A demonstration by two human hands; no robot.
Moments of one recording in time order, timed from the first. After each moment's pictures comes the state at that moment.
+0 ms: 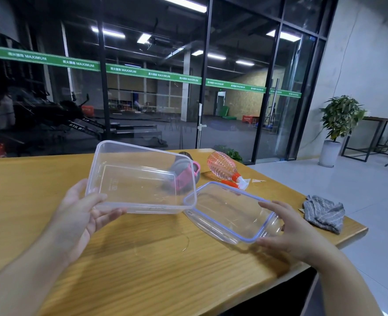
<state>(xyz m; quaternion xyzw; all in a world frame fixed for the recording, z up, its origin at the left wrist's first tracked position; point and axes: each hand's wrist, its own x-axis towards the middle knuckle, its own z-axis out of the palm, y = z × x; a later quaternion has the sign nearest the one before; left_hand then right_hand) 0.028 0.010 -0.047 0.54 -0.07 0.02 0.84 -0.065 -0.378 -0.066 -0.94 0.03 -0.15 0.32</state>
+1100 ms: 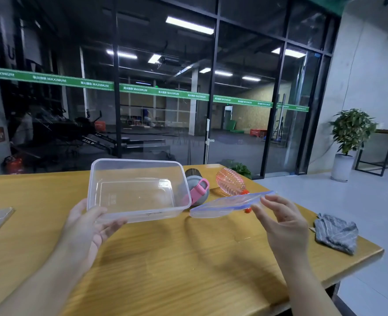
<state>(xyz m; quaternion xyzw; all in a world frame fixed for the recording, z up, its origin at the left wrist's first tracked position) 0.036 0.023 -0.046 0.49 -0.02 0.09 0.87 -0.025 -0.320 -0.056 -0.69 -0.05 -0.55 0.46</state>
